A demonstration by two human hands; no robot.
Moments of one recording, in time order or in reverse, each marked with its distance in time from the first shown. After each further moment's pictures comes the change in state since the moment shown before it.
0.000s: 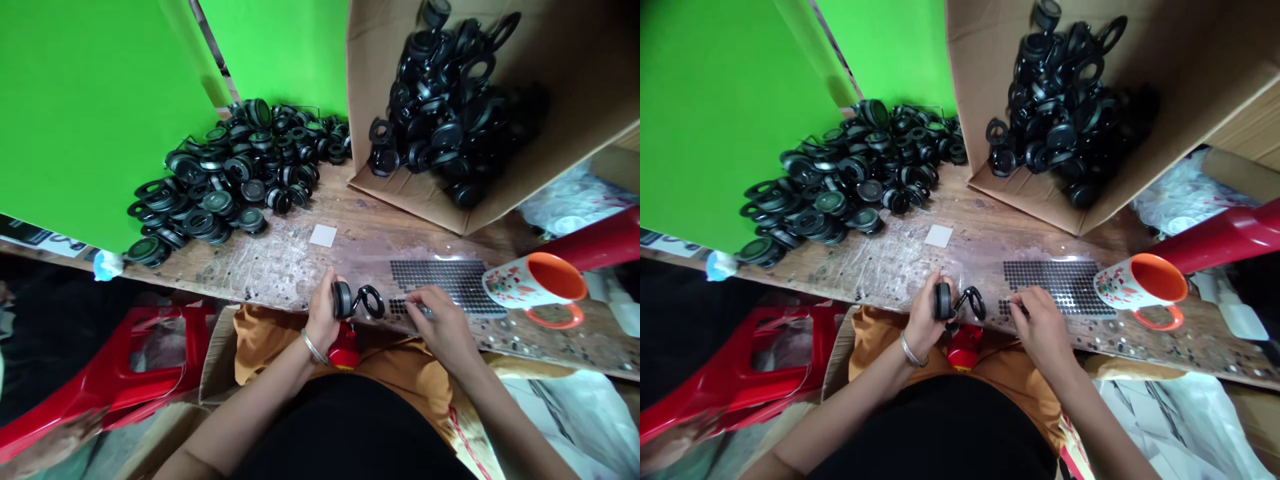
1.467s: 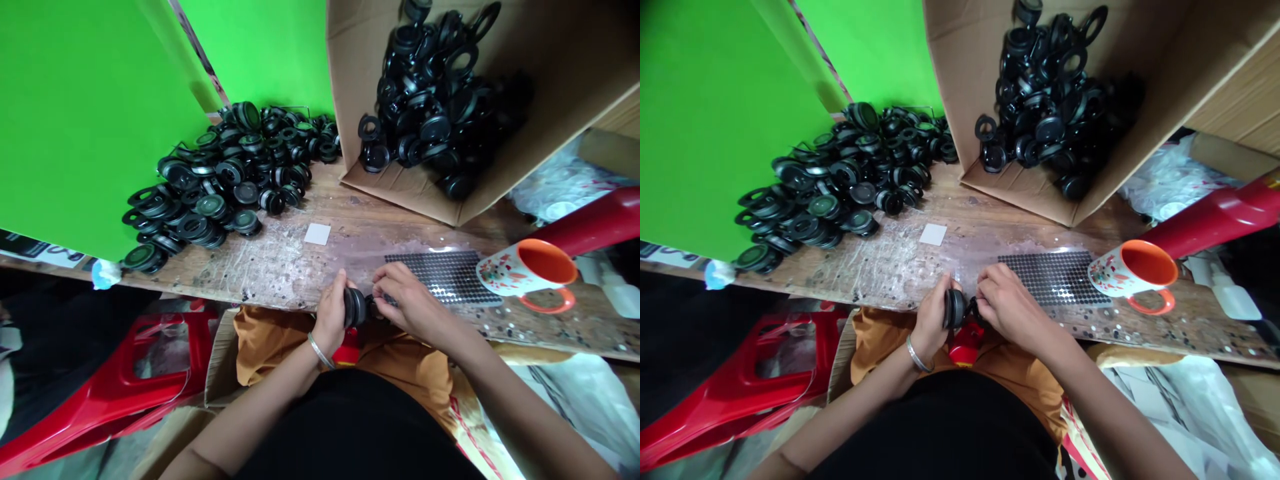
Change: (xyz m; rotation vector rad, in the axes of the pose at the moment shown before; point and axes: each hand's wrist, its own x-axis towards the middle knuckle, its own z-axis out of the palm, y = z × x) left_hand -0.012 -0.010 0.014 0.349 0.047 0.150; right_hand 0.044 -0.021 -0.005 0.075 -0.370 -0.269
